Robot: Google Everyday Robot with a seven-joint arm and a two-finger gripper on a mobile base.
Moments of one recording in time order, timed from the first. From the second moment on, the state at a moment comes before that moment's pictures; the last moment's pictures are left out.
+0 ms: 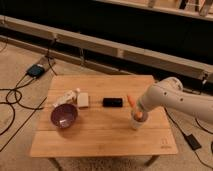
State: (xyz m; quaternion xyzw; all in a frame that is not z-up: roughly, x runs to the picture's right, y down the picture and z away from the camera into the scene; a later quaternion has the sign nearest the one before) arm 0.177 0.120 0.754 -0.21 0.01 0.47 0.86
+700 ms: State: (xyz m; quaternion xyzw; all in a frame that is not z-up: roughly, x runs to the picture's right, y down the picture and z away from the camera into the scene) arm 0.188 0.130 0.753 -0.20 0.01 0.49 0.85
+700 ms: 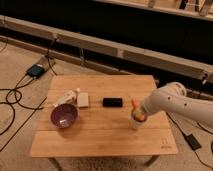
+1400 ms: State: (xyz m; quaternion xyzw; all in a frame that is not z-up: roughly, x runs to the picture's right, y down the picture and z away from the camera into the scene) arm 0.197 0.106 0.714 -0.19 0.03 0.47 0.86
